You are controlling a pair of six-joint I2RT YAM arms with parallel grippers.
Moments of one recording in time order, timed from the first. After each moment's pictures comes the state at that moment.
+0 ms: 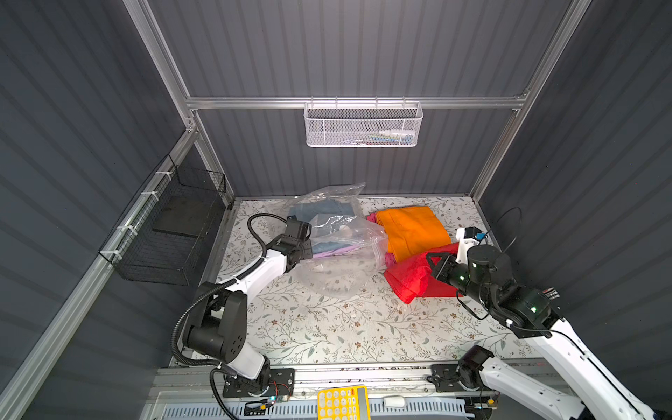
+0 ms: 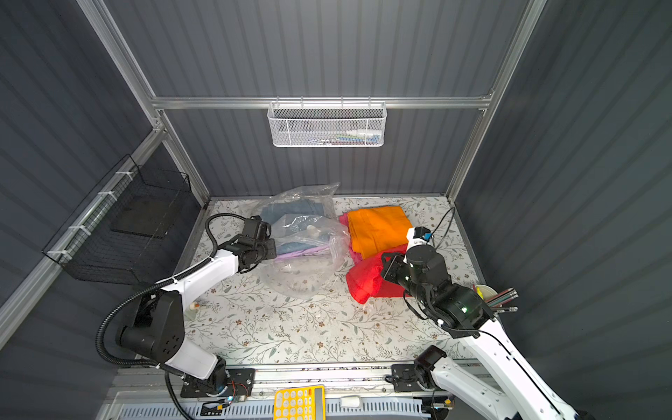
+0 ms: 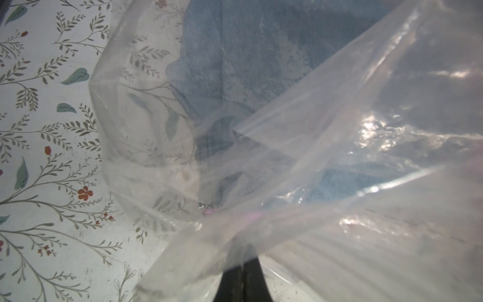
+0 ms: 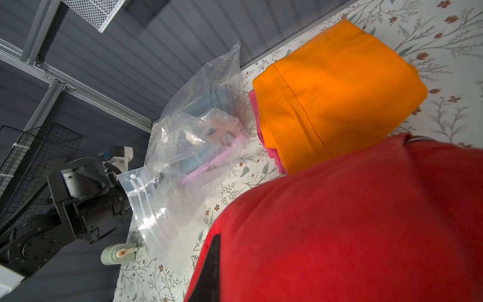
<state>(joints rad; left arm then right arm) -0.36 1.57 1.05 -0.38 -0.21 -0.38 0.57 0.79 1.01 -0.71 0.13 0.80</state>
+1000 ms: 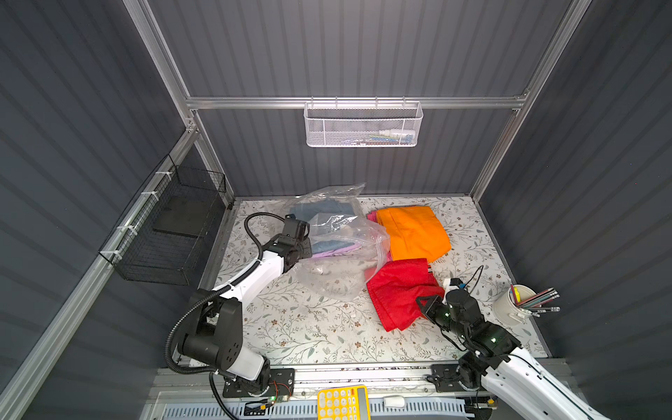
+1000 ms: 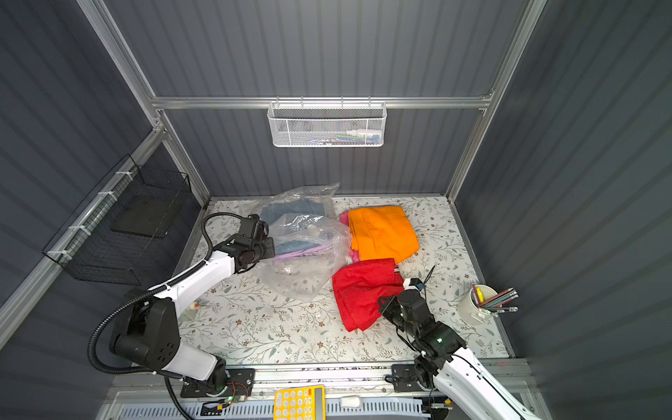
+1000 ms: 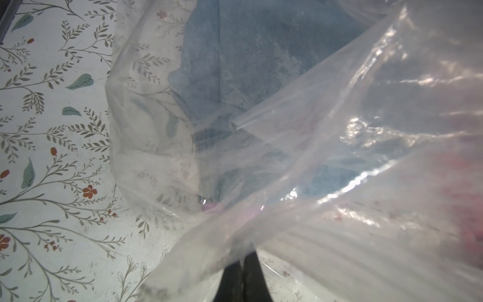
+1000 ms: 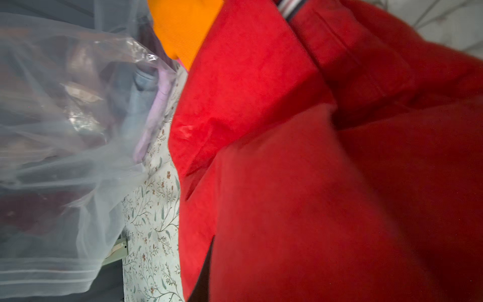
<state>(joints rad) -0.36 1.51 1.05 -0.40 -0.19 -0.39 0.56 0.49 0.27 -0.45 0.03 1.16</state>
